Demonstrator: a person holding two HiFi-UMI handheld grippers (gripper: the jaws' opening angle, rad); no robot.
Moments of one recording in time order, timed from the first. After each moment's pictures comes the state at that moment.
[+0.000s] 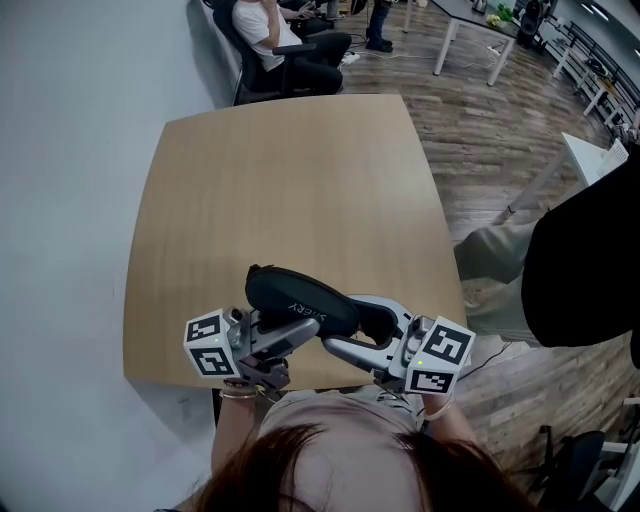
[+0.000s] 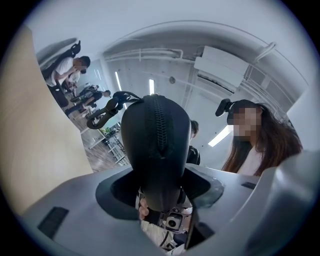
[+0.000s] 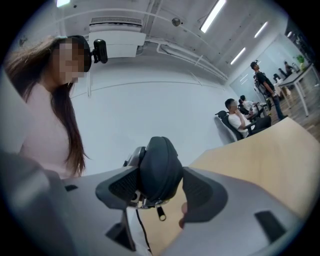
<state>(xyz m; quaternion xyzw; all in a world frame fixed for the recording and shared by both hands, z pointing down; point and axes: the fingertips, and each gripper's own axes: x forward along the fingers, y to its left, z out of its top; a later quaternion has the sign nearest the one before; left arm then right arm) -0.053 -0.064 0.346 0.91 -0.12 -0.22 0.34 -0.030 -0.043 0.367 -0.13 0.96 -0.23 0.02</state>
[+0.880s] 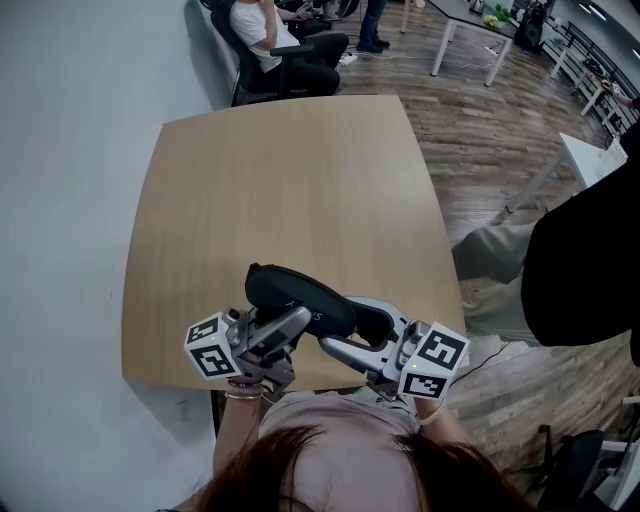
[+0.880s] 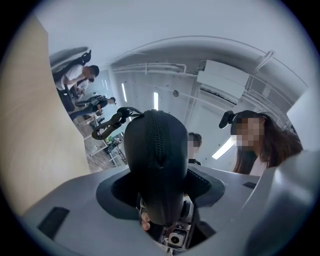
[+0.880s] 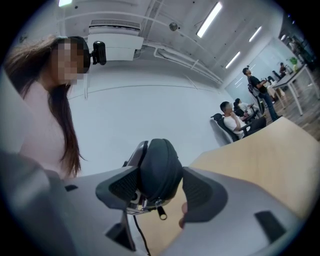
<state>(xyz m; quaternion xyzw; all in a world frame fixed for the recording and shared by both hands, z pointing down) -0.064 -0.079 0.344 0.88 -0.15 -0.29 0.35 -0.029 -0.044 0.370 -0.16 0.96 -0.24 0.04</state>
